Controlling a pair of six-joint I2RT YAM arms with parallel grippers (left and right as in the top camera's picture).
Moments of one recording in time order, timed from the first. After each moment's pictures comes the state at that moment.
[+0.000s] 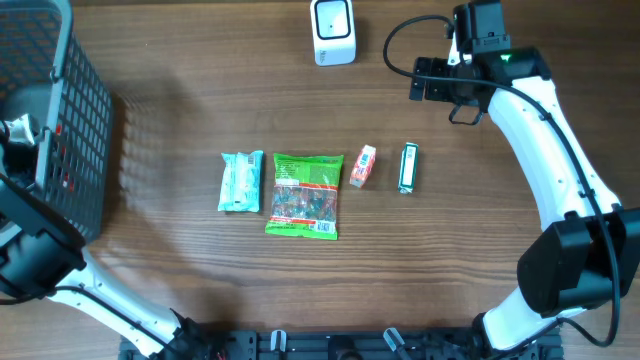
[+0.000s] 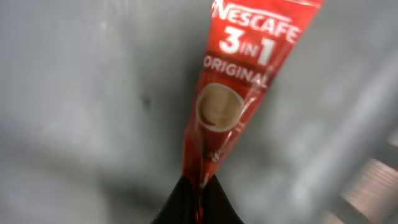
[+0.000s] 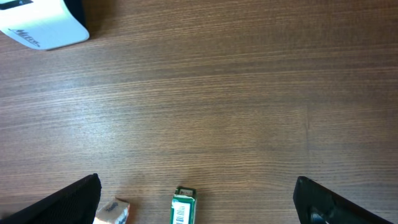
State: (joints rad) left arm 0.75 2.18 1.76 -1.03 0.16 0.21; right arm 0.16 1.80 1.59 -0.87 0.05 0.24
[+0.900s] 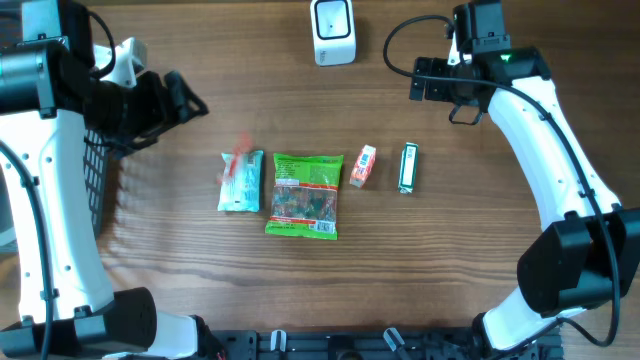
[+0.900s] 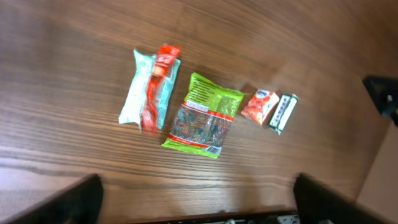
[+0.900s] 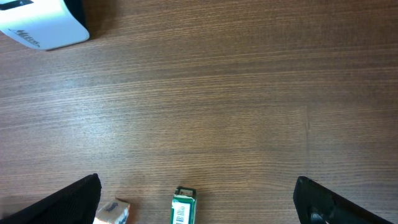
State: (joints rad) left arm 0.14 1.64 1.99 -1.66 0.38 -0.24; right arm 0.16 1.80 1.59 -0.87 0.05 0.24
